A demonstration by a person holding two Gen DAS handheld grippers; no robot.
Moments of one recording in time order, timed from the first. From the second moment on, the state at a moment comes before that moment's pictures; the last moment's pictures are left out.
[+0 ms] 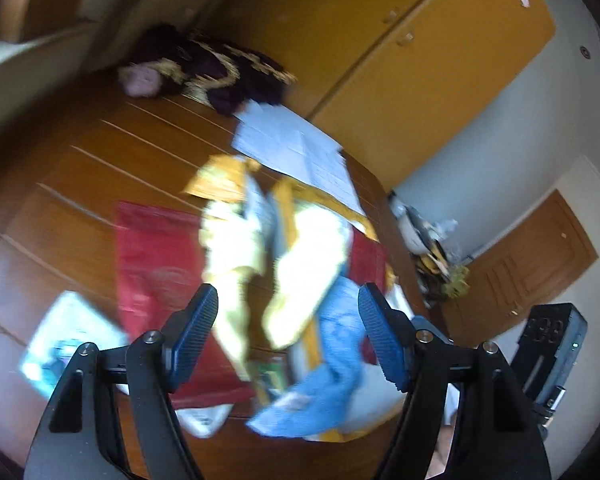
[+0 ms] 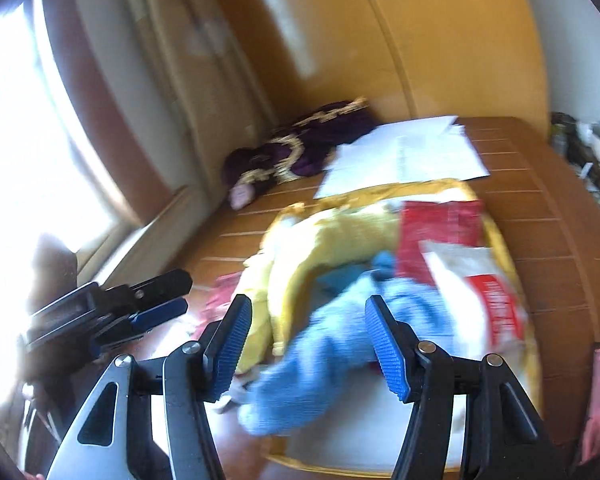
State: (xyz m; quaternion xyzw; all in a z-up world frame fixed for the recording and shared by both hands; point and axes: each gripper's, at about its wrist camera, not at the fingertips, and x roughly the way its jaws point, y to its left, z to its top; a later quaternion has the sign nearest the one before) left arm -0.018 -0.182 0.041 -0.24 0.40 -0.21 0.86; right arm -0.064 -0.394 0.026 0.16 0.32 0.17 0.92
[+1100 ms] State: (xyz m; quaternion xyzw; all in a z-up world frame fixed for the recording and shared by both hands) left arm -0.050 -0.127 -0.023 -0.08 0.43 -0.11 0.89; right arm 0.025 -0.238 -0.026 0.14 0.48 0.27 0.82
